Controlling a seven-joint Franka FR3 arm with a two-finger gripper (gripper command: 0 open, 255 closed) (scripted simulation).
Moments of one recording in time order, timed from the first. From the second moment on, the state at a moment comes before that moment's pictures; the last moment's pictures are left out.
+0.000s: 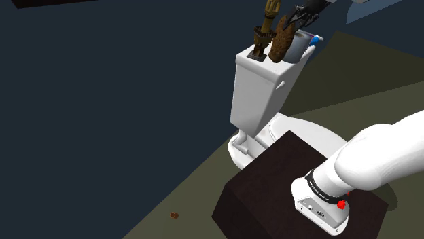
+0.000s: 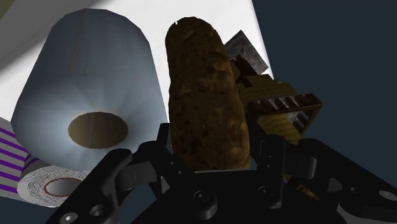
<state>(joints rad) -0.09 -0.27 -0.48 -2.04 0.20 2.19 -0.28</state>
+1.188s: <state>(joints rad) -0.09 -0.26 -0.48 -1.91 0.19 2.06 -0.25</state>
